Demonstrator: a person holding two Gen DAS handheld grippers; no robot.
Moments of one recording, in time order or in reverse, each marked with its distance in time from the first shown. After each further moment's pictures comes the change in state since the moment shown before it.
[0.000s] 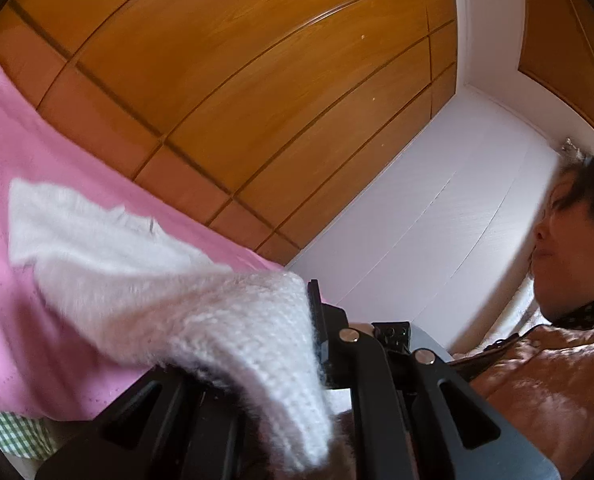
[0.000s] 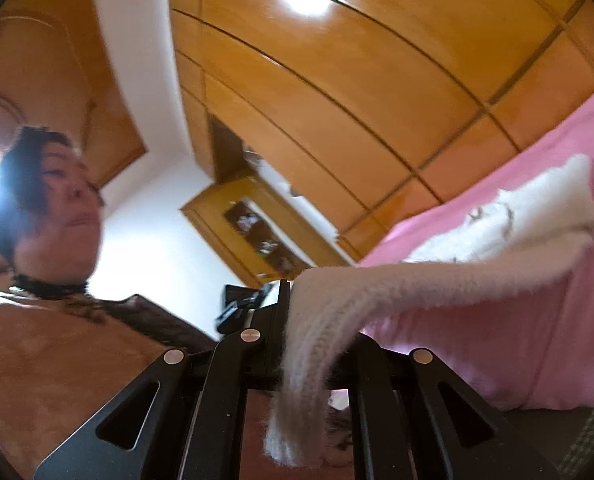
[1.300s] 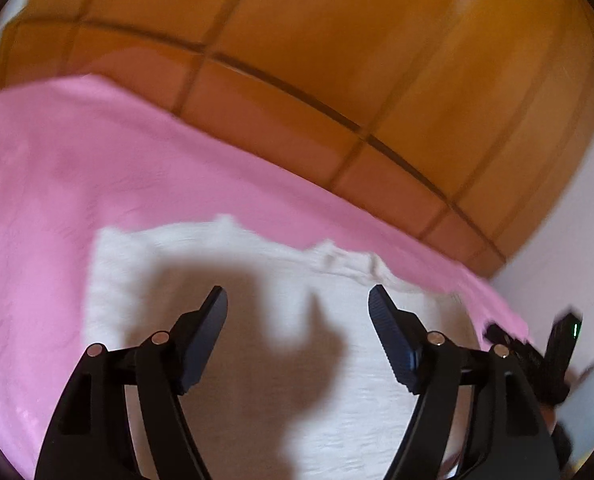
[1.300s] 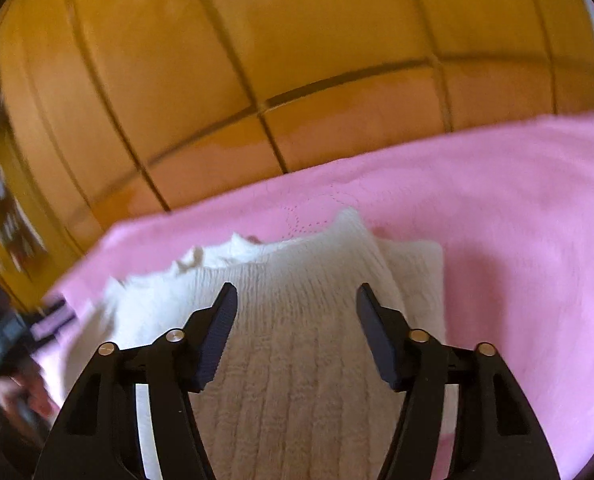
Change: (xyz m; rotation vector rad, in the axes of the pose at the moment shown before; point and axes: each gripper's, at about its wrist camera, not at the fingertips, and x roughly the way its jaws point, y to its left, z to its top) left arm 0.163 0.156 0.055 0.031 0.051 0.739; right arm 0.147 -0.165 0.079 -0.174 0.098 -1.057
